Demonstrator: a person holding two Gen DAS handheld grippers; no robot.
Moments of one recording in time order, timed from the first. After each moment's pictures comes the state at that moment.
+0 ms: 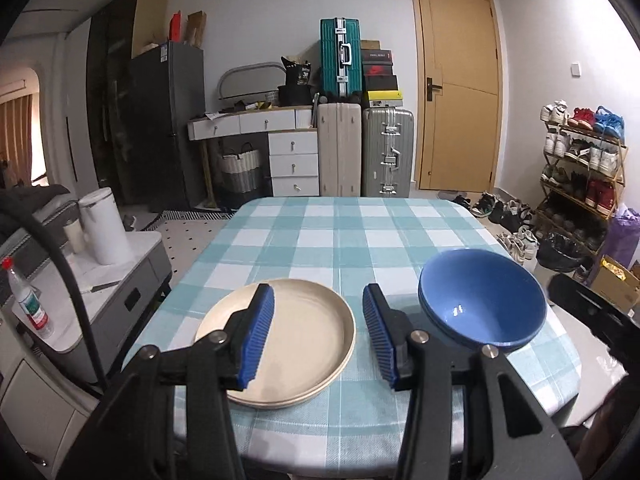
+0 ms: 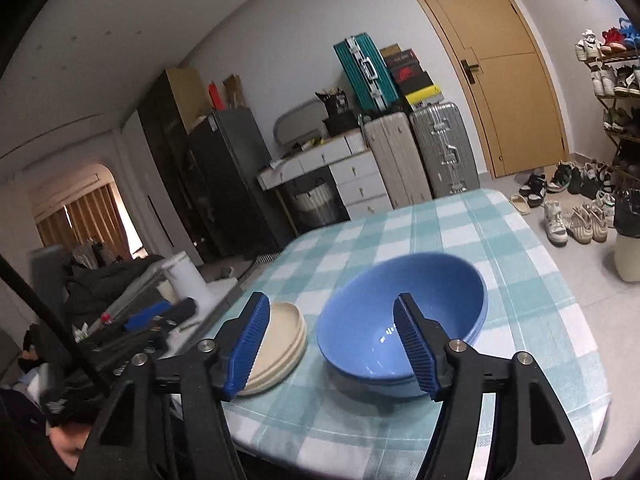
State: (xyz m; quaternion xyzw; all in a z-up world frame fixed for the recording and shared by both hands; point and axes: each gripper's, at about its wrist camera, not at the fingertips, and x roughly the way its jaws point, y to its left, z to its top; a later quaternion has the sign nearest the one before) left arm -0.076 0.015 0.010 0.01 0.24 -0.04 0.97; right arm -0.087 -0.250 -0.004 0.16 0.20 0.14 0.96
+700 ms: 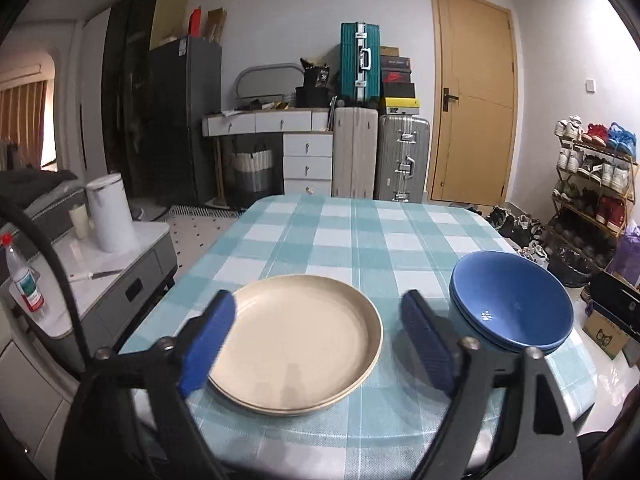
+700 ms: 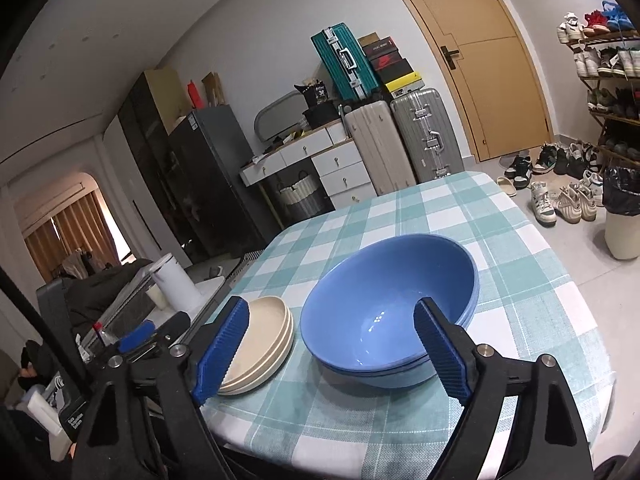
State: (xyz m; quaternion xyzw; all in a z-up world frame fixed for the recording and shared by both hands) left arm -0.065 0.033 -0.017 -0.01 0.22 -0.02 0.98; right arm -0.079 -0.257 -0.016 0.18 0.21 0.11 0.95
